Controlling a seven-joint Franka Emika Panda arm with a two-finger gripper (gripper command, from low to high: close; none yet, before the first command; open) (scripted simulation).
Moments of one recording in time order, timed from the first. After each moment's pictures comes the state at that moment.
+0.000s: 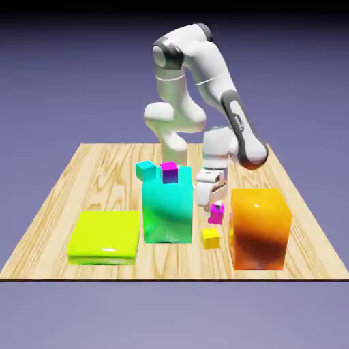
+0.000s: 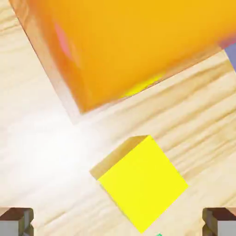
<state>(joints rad) -0.32 0.33 1.07 -2.61 2.00 3.63 -1.76</state>
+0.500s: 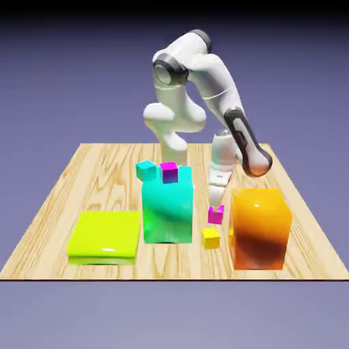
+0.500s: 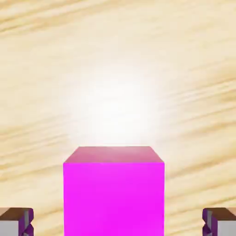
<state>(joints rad) -0.14 0.50 0.98 -2.63 2.06 3.64 -1.85</state>
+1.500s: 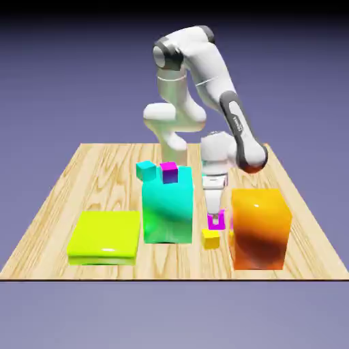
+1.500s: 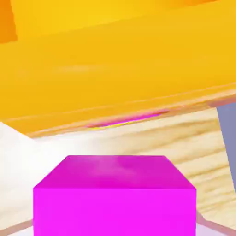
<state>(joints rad) -0.21 0.22 0.78 -2.54 1.70 3.39 -1.85</state>
